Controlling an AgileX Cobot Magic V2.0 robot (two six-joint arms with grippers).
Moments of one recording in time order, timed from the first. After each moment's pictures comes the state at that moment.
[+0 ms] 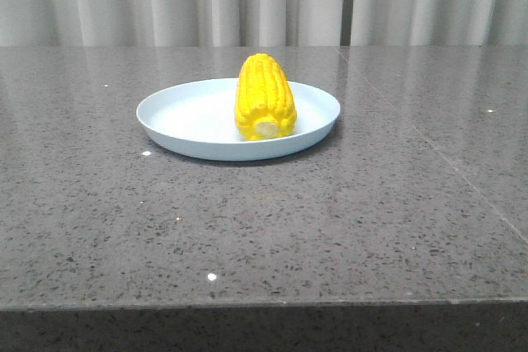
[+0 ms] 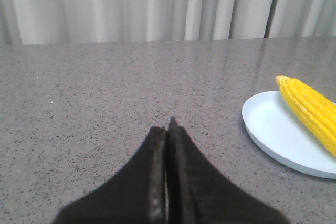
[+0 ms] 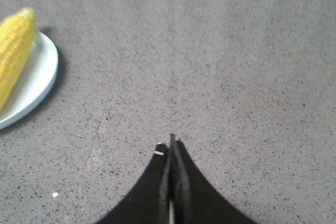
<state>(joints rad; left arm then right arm) -0.20 0.28 -0.38 -0.03 0.34 0.02 0.28 0.52 -0.55 -0.23 0.55 0.36</state>
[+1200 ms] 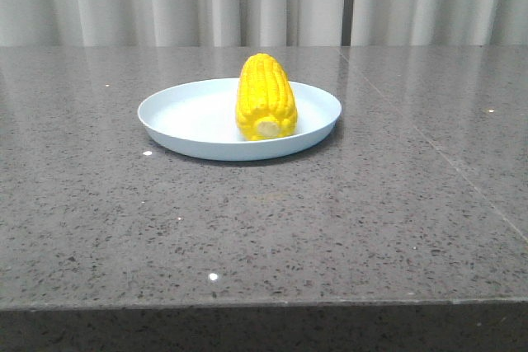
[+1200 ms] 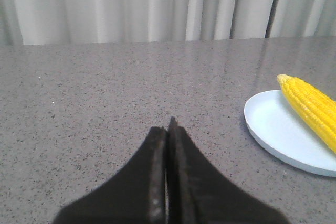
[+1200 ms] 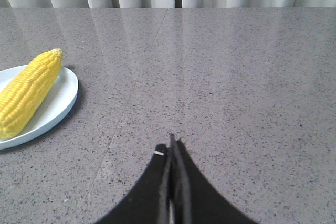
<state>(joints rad) -0.19 0.26 -0.37 -0.03 0.33 0.02 0.28 0.26 -0.41 -0.24 0.48 0.36</state>
